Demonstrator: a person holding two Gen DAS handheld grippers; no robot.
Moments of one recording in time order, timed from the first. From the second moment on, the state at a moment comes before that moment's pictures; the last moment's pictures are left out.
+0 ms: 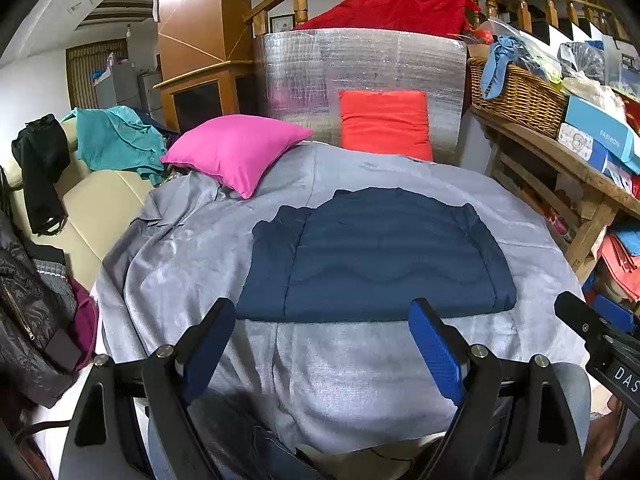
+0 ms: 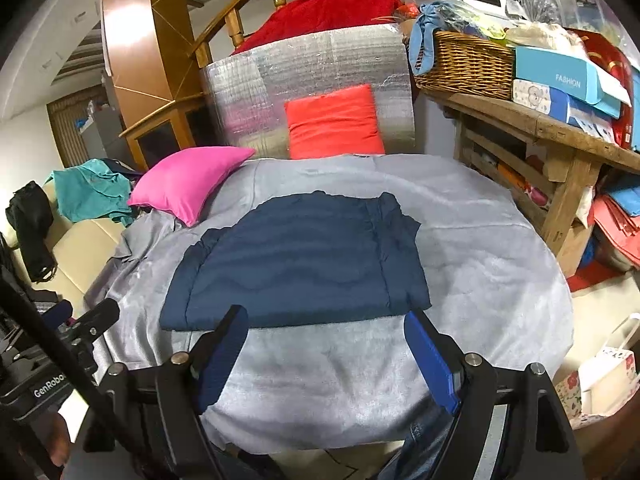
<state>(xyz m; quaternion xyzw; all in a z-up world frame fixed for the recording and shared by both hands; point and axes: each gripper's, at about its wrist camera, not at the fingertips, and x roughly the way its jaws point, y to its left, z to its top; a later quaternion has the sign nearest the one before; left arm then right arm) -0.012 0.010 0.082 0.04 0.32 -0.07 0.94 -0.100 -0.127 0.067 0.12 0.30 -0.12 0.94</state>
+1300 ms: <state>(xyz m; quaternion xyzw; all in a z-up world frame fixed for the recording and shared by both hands) 0.034 0.012 0.036 0.08 0.34 -0.03 0.94 -0.053 -0.146 0.033 0.14 0.33 -0.12 0.92</state>
